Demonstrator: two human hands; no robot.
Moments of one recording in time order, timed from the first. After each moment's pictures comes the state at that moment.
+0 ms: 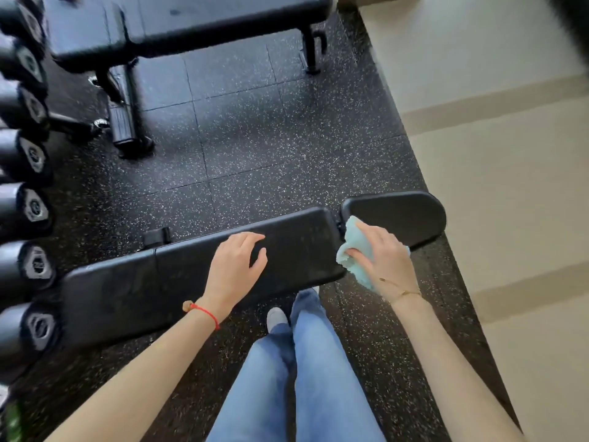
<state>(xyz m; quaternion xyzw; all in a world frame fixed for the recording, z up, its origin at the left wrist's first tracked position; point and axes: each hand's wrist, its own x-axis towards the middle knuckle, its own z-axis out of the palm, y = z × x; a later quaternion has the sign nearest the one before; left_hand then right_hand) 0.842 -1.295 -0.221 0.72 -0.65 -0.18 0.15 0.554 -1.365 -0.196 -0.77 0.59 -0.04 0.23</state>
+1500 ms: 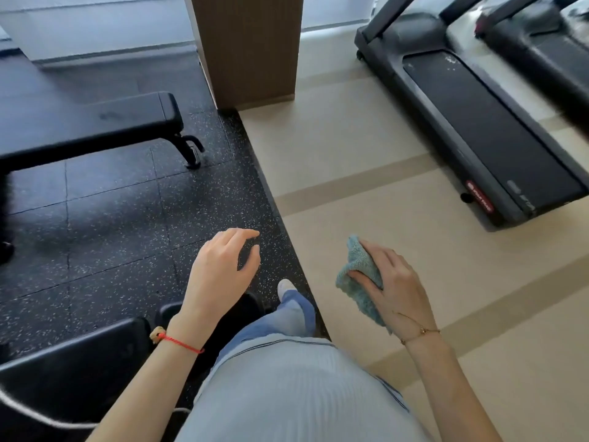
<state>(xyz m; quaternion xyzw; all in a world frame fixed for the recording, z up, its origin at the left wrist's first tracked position) 0.314 -1.613 -0.049 0.66 -0.68 -0.14 0.29 0.028 -1.620 -0.034 -0.75 0.62 -0.15 0.18</state>
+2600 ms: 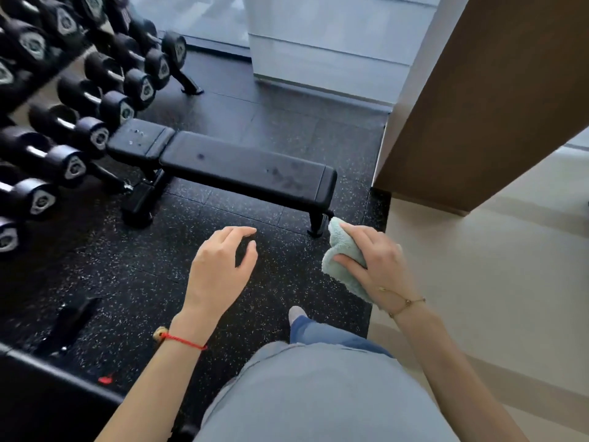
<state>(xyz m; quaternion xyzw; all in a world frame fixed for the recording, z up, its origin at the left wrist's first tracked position) 0.654 -1.971 -0.024 0.87 -0.40 -0.02 0.29 0.468 -2.175 -0.026 -0.94 0.25 -0.11 0.21</state>
